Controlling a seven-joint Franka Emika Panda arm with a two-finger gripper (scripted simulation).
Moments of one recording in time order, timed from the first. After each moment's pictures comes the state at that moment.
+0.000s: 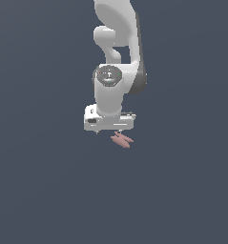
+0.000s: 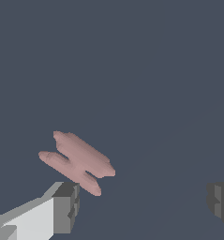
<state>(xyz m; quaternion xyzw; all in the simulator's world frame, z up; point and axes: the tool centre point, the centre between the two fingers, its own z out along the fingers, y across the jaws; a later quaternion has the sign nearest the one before) -0.010 -0.022 0.145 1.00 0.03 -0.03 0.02</state>
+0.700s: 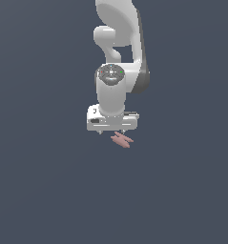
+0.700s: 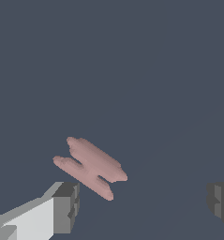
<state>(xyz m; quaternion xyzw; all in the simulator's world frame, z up) -0.004 -0.007 0.149 1.00 0.02 -0.02 0.00</state>
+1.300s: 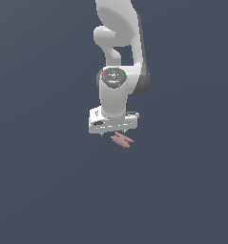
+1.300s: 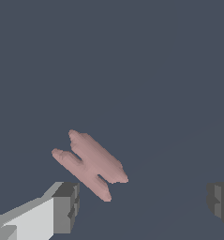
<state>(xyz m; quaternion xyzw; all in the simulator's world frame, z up) -0.008 -0.002 0.138 1.00 0.08 -0.02 0.00</state>
